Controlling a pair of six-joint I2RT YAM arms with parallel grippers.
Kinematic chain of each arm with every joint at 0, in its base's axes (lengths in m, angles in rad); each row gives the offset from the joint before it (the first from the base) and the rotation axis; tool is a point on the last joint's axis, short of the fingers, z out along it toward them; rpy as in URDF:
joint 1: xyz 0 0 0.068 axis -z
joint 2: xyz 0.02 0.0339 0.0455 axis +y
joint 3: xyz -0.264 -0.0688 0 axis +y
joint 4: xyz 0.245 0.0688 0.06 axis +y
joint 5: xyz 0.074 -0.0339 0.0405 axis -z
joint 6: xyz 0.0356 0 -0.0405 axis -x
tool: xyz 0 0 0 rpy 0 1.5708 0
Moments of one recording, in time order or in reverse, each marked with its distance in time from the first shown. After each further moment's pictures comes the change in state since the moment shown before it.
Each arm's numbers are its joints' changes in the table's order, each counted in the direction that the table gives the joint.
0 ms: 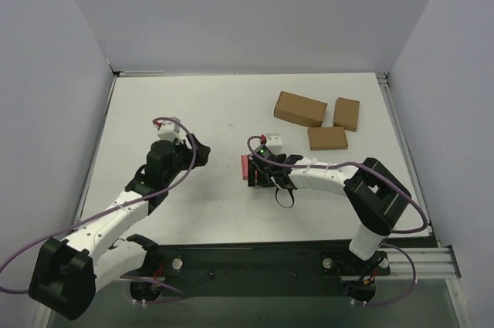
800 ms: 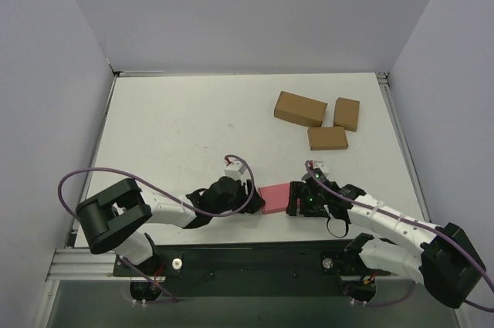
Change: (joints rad) left arm 0.569 0.469 0.058 -0.326 -0.005 0.255; right arm 0.163 -0.682 0.488 0.224 -0.272 0.012
